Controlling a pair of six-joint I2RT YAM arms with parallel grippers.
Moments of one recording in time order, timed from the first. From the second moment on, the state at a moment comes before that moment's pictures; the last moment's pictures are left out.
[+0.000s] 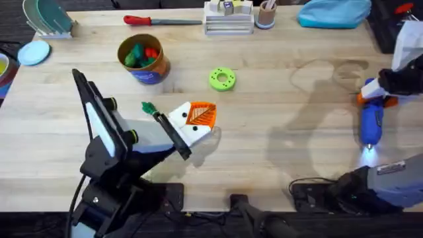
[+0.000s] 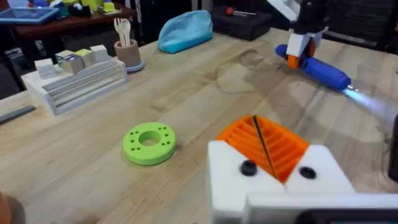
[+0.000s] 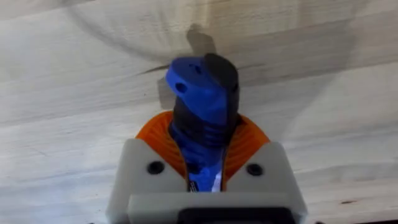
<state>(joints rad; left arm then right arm) -0.40 0.01 0.01 -0.05 0.51 -0.01 -0.57 1.84 1.30 -1.09 0.06 -0.38</state>
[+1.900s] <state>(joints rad) -0.40 0.01 0.01 -0.05 0.51 -0.01 -0.31 0.56 0.64 -0.24 -0.65 0.05</state>
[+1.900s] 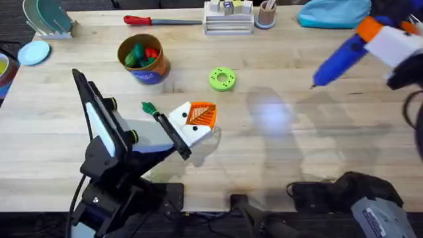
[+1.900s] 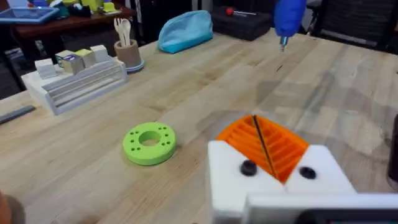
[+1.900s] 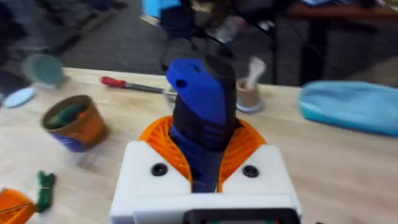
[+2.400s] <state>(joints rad) -0.40 0.01 0.01 -0.05 0.51 -0.01 0.16 0.84 0.57 0.33 -0.69 0.16</state>
